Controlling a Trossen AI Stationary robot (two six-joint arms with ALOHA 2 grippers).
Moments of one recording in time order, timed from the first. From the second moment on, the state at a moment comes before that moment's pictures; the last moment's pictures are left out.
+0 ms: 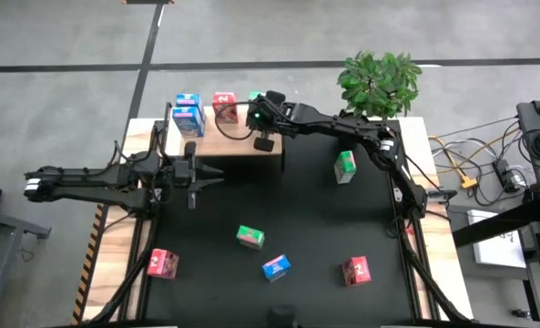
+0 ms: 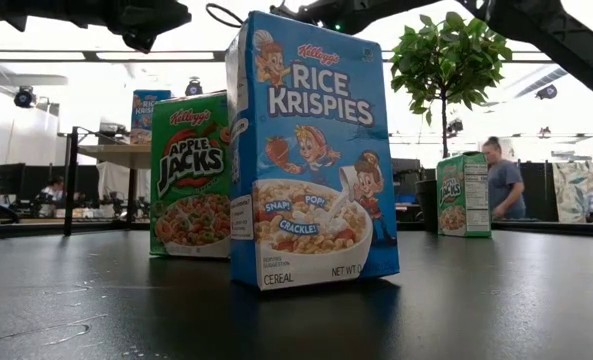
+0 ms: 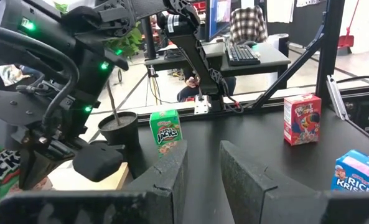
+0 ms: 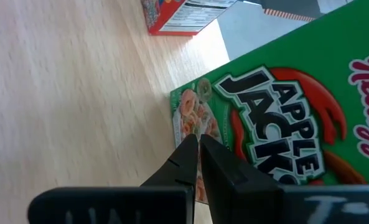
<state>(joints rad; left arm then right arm) 0.05 0.65 0.54 0.04 -0.04 0.16 -0.36 2.19 2.15 -0.78 0.39 -0.38</state>
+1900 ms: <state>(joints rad) 0.02 0.66 0.54 0.05 -0.04 0.03 0.02 1.92 1.99 -1.01 0.39 -0.11</state>
